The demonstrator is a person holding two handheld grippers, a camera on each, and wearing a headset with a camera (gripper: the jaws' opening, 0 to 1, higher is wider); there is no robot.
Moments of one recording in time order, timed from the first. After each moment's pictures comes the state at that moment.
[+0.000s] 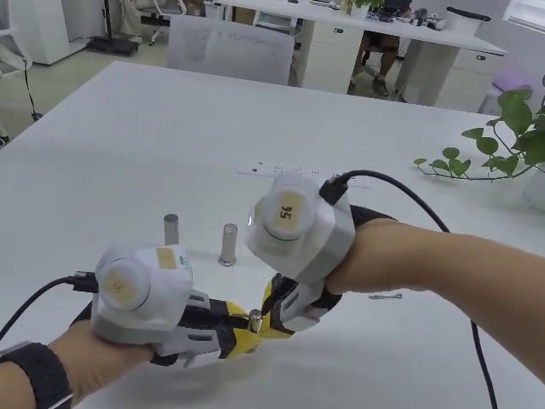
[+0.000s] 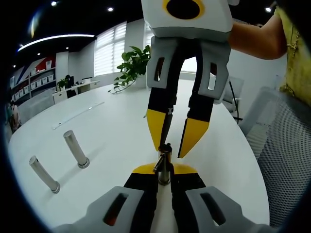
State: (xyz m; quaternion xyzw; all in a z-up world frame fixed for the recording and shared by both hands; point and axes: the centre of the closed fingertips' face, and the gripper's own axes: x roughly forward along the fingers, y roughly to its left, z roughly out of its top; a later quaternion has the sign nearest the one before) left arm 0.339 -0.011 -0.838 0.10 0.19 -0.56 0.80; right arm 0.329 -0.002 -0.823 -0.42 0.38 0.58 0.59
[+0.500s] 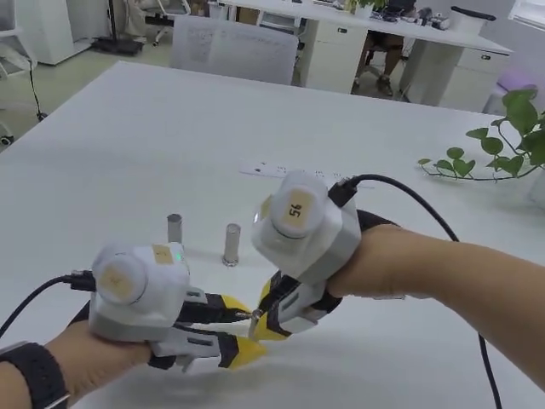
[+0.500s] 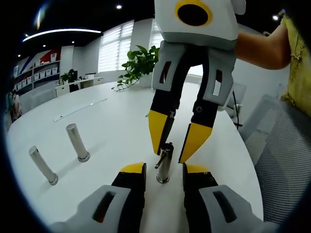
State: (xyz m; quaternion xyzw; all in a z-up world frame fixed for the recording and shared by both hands) left arm 0.337 -0.003 -0.836 0.07 0.21 -0.55 0.81; right arm 0.328 0.009 -0.824 -0.39 0.37 0.59 0.60
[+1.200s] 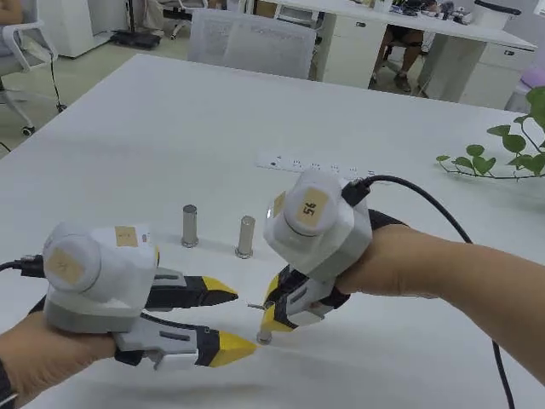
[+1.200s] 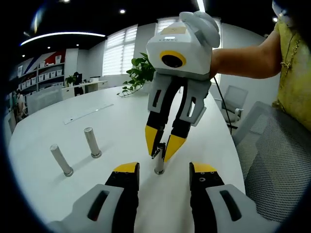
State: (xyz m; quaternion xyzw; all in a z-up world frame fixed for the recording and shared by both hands) left arm 0.313 0.031 -0.803 0.06 0.19 -0.53 0.82; right arm 0.331 0.015 -0.831 -0.39 0.36 0.60 0.60
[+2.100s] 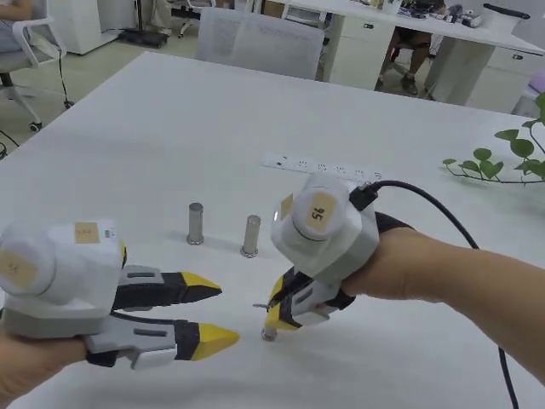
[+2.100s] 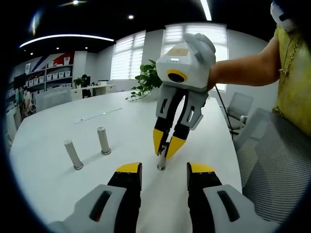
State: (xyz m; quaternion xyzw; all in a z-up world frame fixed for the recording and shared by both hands) left arm 0.310 0.047 -0.794 0.04 0.17 -0.51 0.84; right arm 0.333 0.016 -0.833 -0.40 0.36 0.59 0.60
